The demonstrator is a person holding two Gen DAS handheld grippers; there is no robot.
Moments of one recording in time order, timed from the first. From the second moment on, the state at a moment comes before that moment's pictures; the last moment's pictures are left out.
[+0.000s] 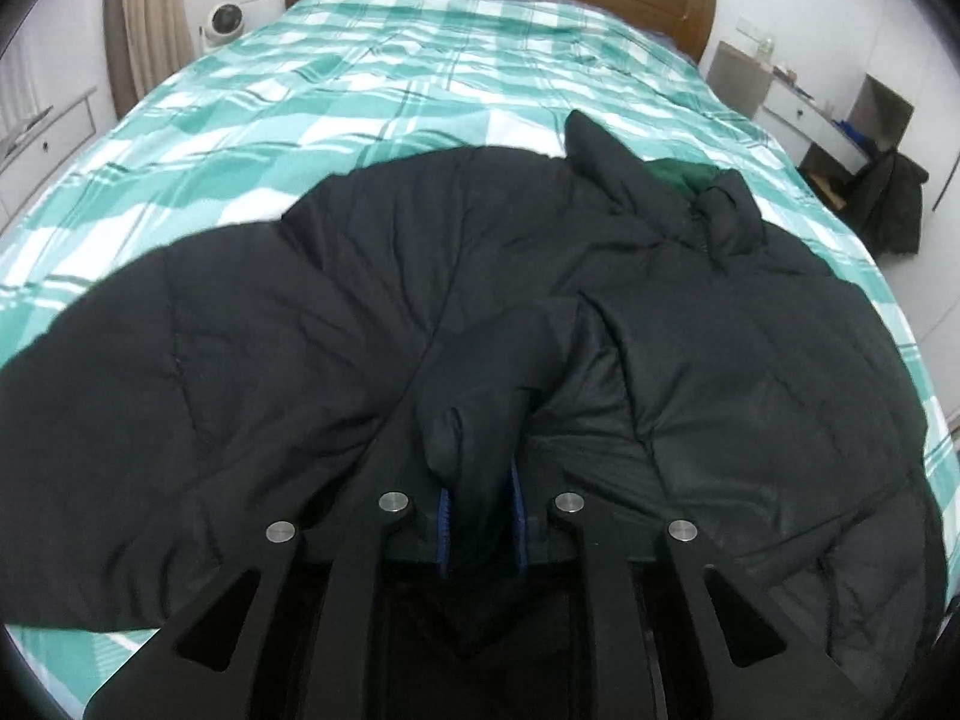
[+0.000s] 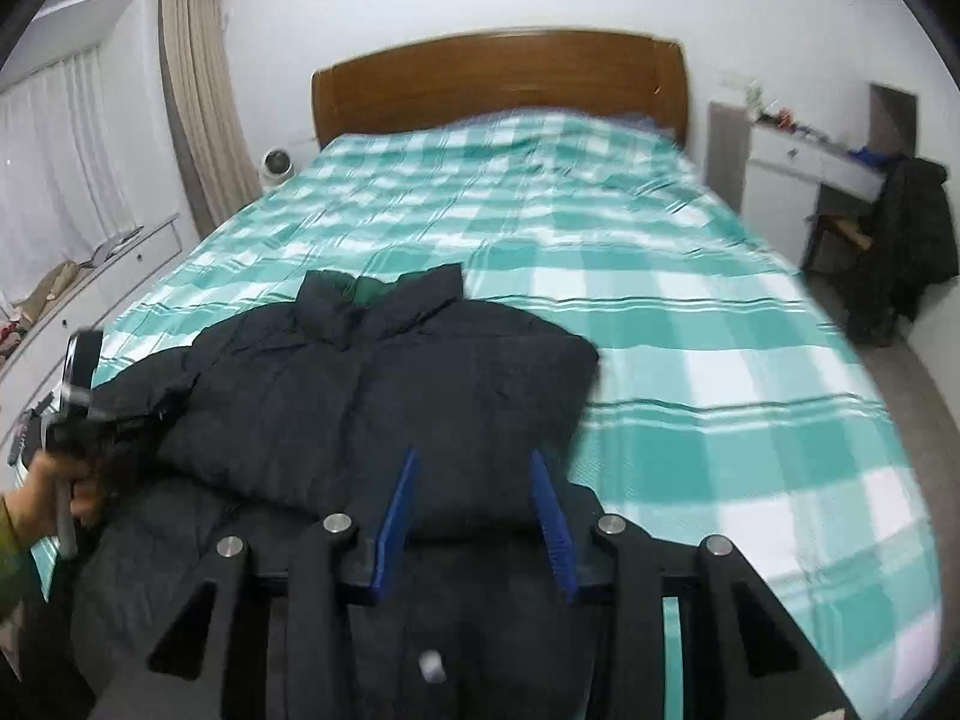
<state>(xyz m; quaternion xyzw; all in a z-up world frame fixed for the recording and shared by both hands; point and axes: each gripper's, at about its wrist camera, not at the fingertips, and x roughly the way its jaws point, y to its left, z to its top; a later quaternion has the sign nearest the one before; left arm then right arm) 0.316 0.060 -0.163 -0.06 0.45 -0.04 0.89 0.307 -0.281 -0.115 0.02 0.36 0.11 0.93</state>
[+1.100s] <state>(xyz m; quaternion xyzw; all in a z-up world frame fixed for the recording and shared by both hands) 0.320 0.085 -0.198 -0.11 0.43 -0.06 0.89 0.435 -0.262 -0.186 0.02 0.47 0.06 0.88</state>
